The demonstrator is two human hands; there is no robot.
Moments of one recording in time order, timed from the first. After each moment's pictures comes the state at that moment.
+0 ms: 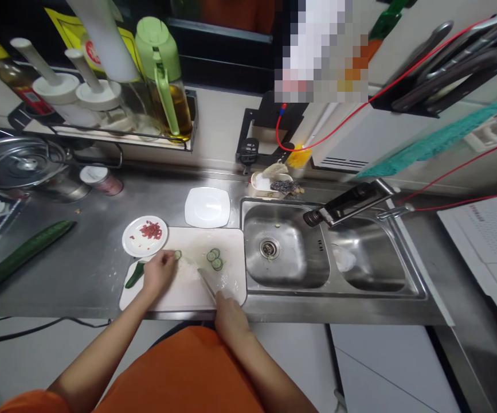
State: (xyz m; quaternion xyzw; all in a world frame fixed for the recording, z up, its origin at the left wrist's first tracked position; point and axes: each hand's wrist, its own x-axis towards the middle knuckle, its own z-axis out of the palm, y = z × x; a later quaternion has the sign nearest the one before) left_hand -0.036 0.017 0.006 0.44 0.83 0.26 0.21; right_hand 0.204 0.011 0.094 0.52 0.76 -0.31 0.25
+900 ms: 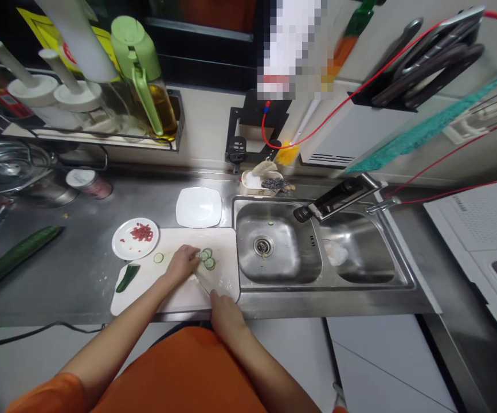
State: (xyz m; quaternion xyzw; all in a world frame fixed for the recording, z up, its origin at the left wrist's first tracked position) left_hand 0.022 0.070 0.004 0.59 0.72 0.19 0.31; right_hand 0.211 0.016 0.095 0.49 0.77 -0.30 0.26
